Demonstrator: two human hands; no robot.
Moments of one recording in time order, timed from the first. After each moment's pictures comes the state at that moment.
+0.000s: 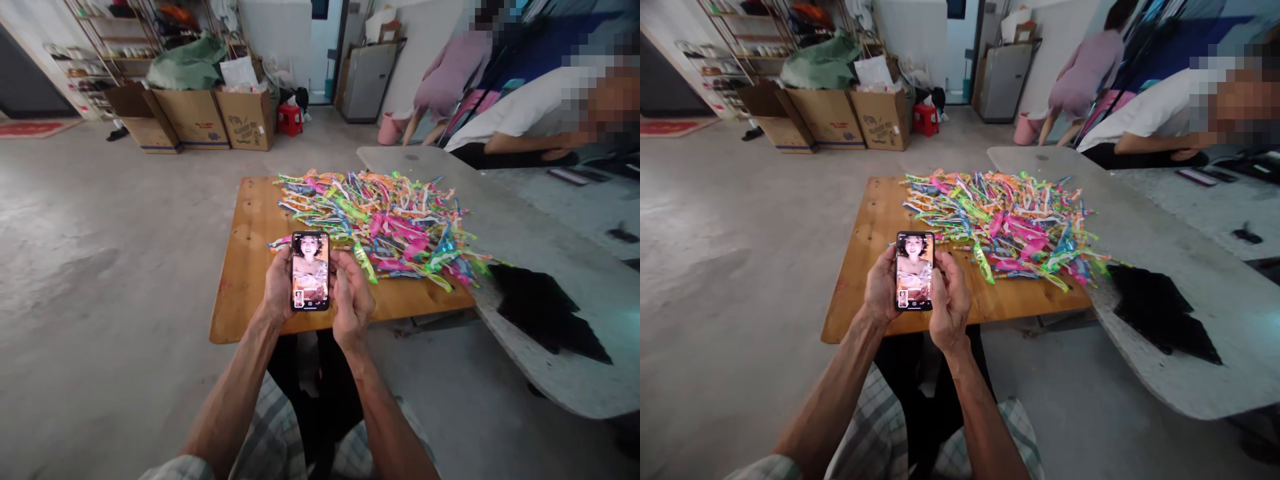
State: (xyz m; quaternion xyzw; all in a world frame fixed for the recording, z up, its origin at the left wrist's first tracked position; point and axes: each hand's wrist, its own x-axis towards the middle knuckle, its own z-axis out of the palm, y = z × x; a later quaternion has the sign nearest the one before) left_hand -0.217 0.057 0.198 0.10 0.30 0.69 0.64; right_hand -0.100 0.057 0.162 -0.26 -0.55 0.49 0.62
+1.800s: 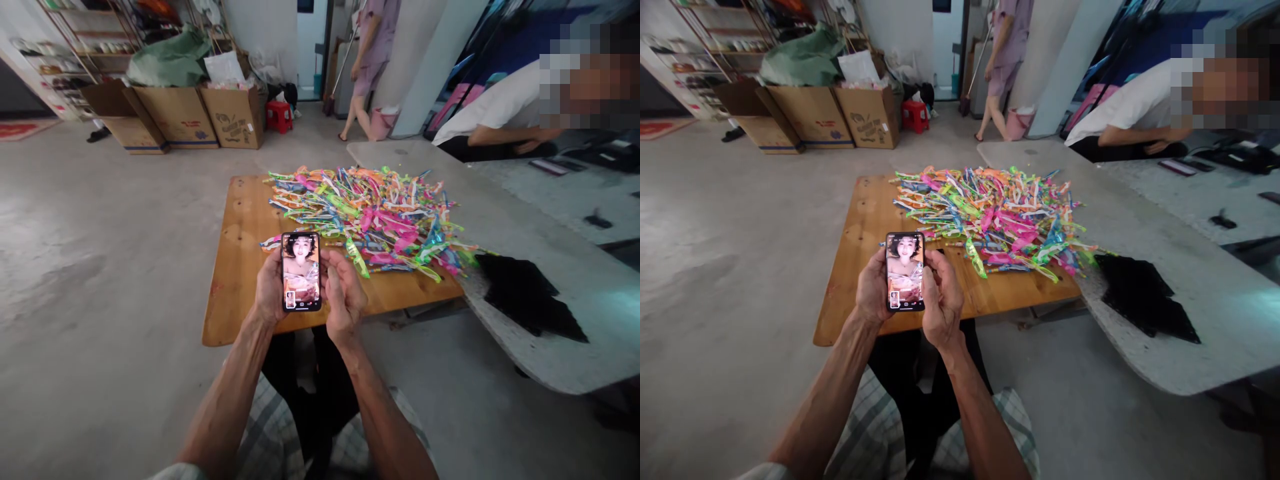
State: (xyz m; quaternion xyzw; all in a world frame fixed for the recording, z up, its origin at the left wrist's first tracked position) left_hand -0.217 0.056 0.193 0.10 0.30 0.68 0.66; right_hand -0.098 0.055 0.162 -0.26 -0.54 0.51 0.62
